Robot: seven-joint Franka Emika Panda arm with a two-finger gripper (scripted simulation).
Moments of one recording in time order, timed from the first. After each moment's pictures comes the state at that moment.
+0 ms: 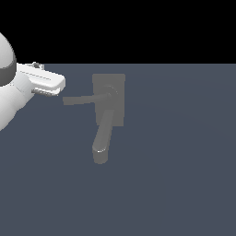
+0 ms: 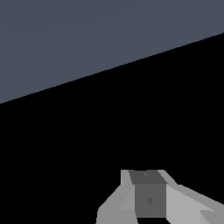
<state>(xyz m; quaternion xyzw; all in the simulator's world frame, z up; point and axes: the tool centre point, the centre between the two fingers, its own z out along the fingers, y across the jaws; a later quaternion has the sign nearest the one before) 0.022 0.262 0.278 0.10 0.57 0.11 0.81</state>
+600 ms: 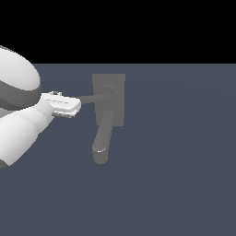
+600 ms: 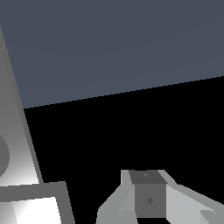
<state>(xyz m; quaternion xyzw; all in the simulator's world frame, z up) 0.027 0.225 0.184 0.06 0.65 0.05 0.75</state>
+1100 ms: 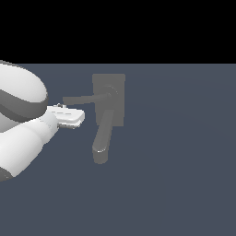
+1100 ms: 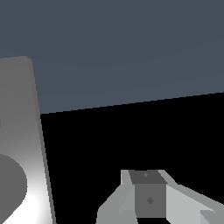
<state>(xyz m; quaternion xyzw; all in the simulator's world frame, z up) 0.023 0.216 0.137 0.05 0.69 0.03 0.72</state>
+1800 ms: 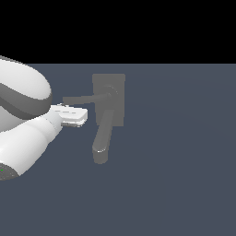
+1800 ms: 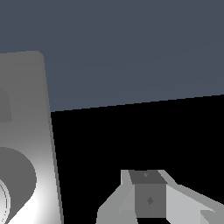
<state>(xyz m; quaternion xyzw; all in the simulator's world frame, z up) 0.024 0.203 0.140 0.05 0.69 0.02 0.72</state>
